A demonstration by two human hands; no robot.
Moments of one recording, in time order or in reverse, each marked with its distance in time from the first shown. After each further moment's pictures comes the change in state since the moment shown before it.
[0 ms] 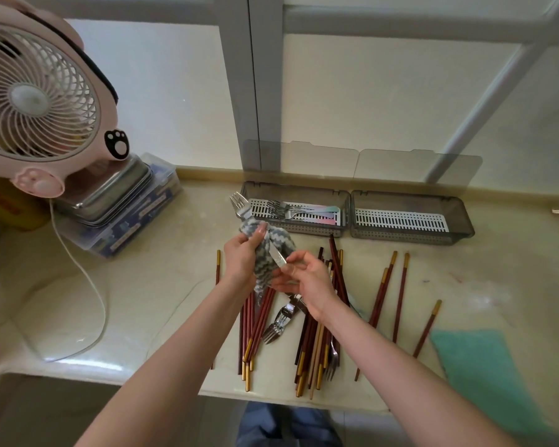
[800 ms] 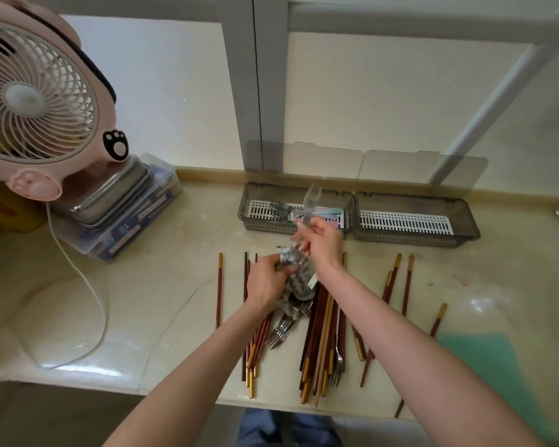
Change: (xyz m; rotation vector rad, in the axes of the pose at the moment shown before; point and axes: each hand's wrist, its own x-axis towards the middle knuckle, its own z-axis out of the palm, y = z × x) left_hand -0.008 -0.032 0.006 0.872 -0.128 0.210; right_hand 0.049 -0.039 0.008 -0.334 0.346 -0.214
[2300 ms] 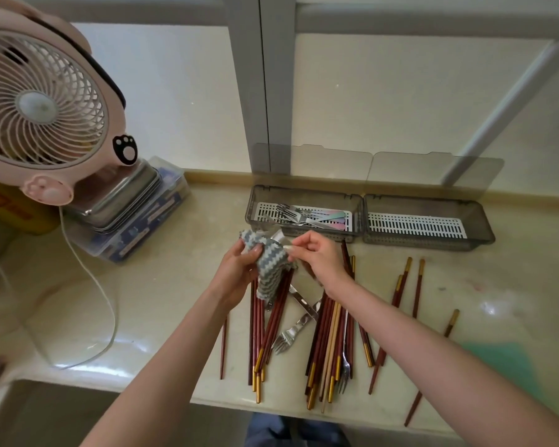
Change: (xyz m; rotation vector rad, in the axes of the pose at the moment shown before) left_hand 0.020 -0.018 -0.060 -0.923 -0.186 -0.117; right_hand -0.012 0.003 -0.002 -0.045 -0.299 0.007
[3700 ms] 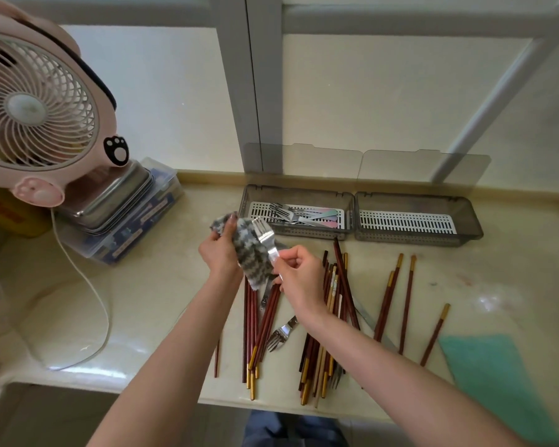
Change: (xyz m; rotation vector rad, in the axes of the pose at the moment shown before) left_hand 0.011 0.018 0.028 -0.028 0.604 0.116; right_hand -0.044 0.002 0.038 0.015 0.260 -0.070
